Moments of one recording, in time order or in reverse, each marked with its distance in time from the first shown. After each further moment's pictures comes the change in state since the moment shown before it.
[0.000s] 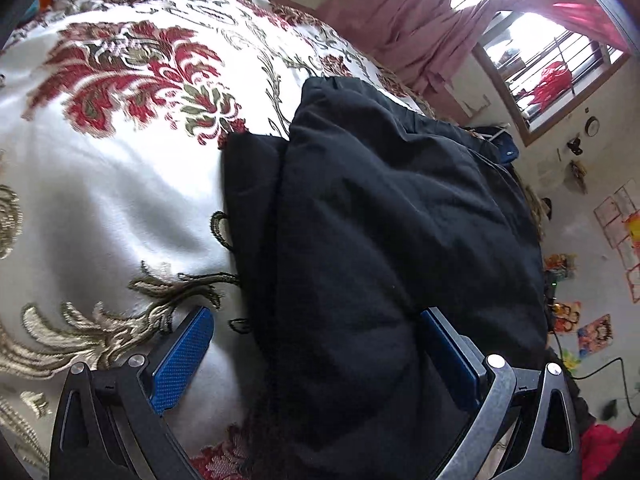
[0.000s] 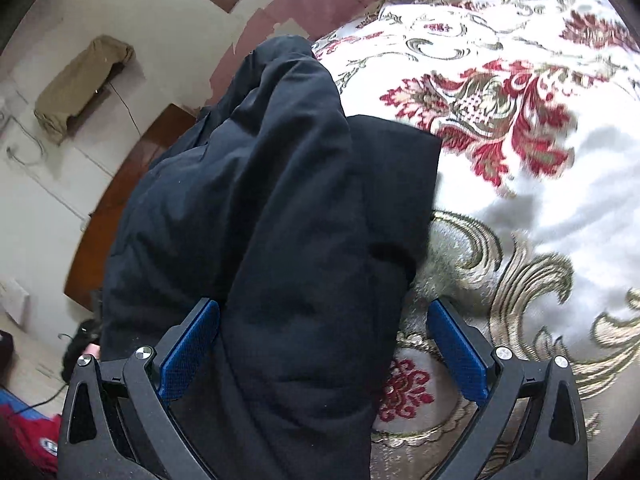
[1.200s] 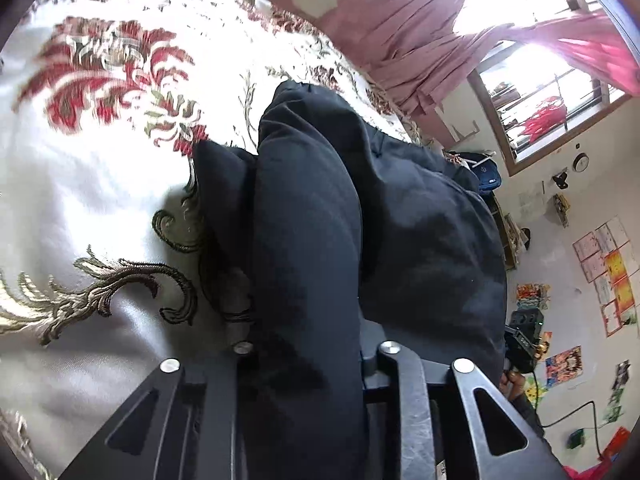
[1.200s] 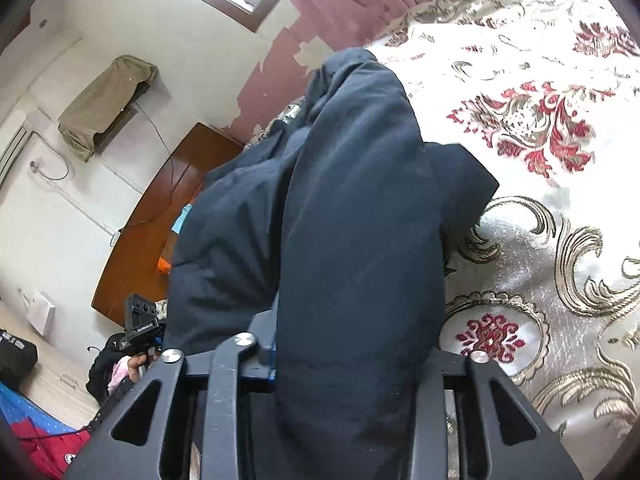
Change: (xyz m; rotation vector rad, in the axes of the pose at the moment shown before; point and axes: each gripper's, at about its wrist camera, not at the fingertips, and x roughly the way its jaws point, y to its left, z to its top) left arm -0.003 -0.038 -0.002 -0.090 -0.056 -0.073; right arm -0.042 0.071 -0.014 0.010 -0.083 0.085
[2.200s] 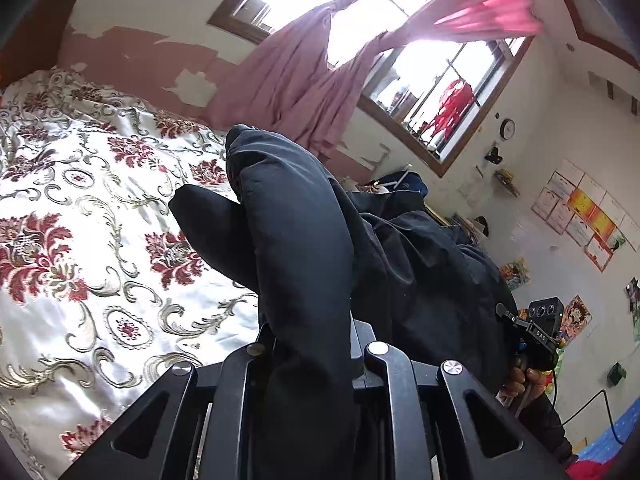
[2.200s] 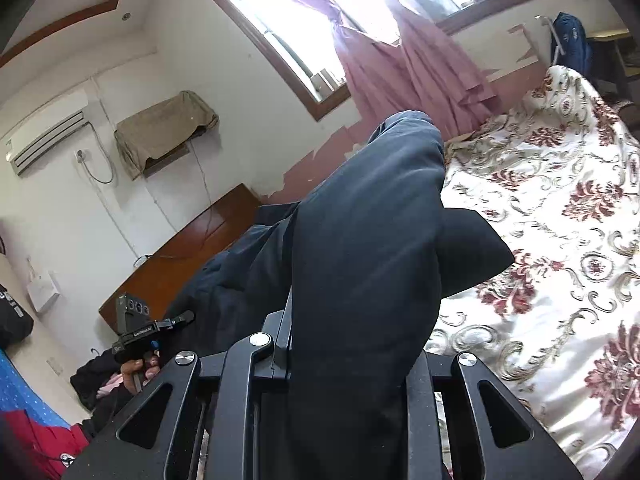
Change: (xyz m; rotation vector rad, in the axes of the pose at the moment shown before) left arm -0.070 -0.185 -0.004 0.319 -0.225 -0.101; right arm -0.188 0.082 0.034 -0.216 -0.311 -0.002
